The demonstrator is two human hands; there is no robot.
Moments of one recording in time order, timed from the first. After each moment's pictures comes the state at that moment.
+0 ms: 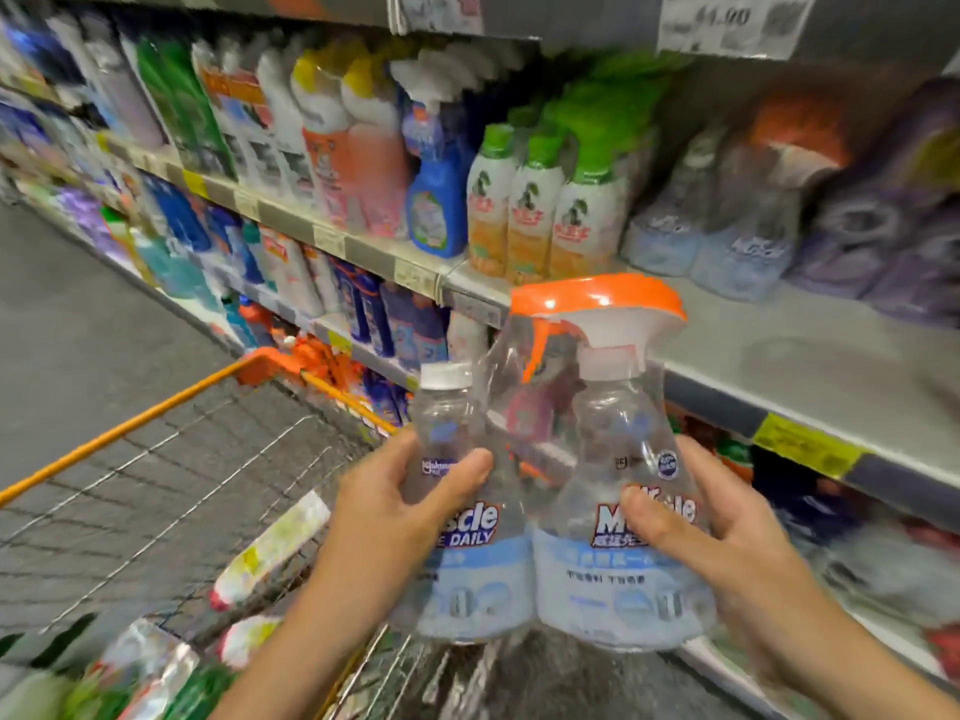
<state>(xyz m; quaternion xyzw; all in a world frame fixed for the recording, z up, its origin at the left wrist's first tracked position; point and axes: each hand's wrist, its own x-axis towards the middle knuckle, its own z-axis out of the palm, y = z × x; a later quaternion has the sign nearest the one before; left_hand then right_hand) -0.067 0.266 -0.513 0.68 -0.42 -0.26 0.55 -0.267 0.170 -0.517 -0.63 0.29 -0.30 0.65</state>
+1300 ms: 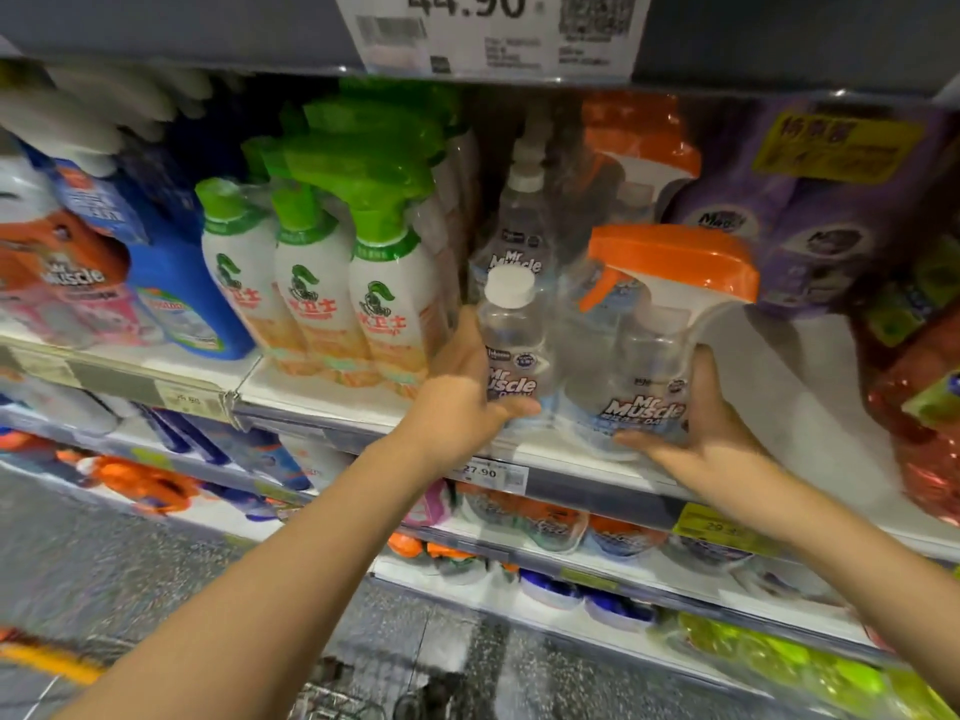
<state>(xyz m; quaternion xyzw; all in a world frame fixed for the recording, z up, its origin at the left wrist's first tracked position) -0.073 -0.060 -0.562 0.61 -0.70 -0.25 0.28 -0.305 -0.057 -0.565 -0.71 0.51 -0.28 0.39</state>
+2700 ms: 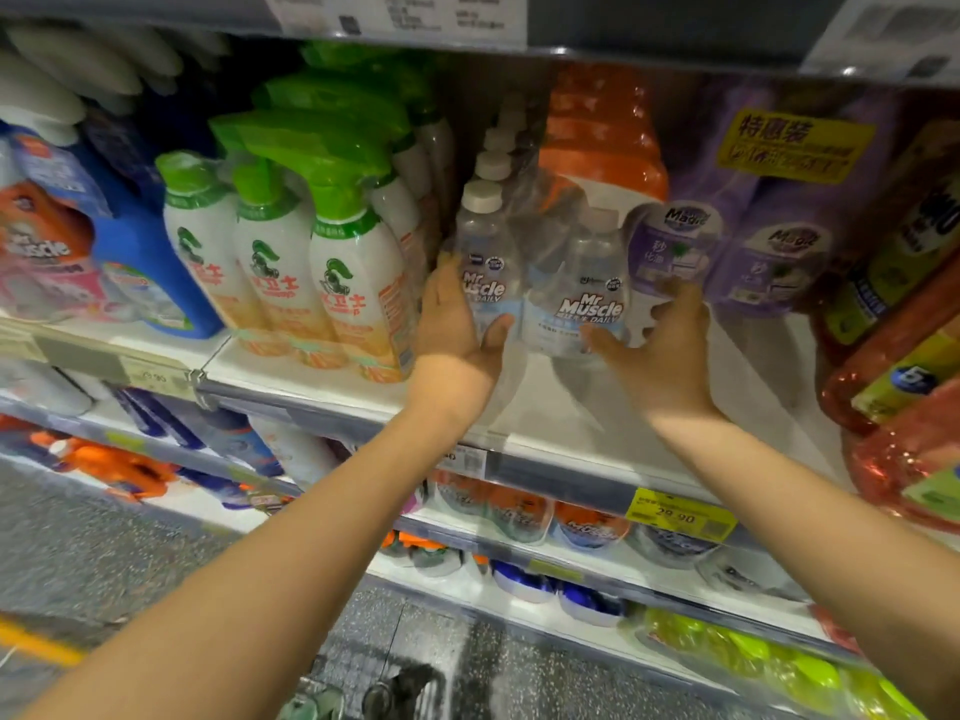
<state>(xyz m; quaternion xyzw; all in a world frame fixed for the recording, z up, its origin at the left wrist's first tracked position) -0.118 -0.084 -0.557 0.66 -0.57 -0.17 0.46 -0.287 -0.114 -0.572 -0.58 0.63 -0.45 0.25</state>
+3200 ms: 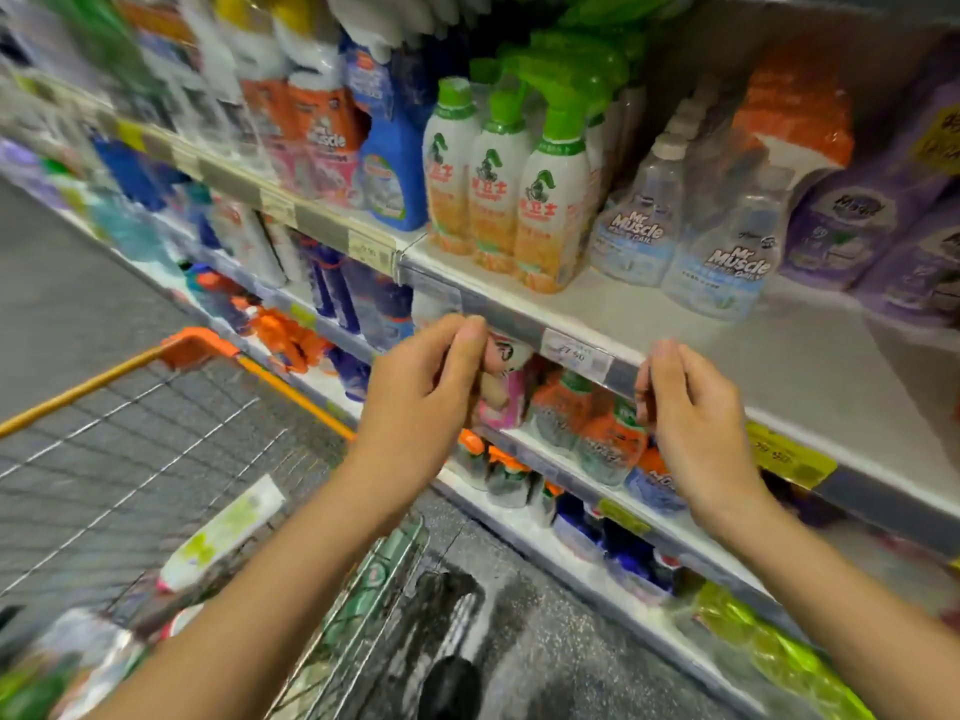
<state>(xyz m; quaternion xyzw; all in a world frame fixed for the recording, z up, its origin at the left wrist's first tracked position) -0.079 0.155 -0.510 0.64 -0.48 -0.23 0.56 -0.249 0.060 -0.542 -0.68 0.43 -0.41 0.43</state>
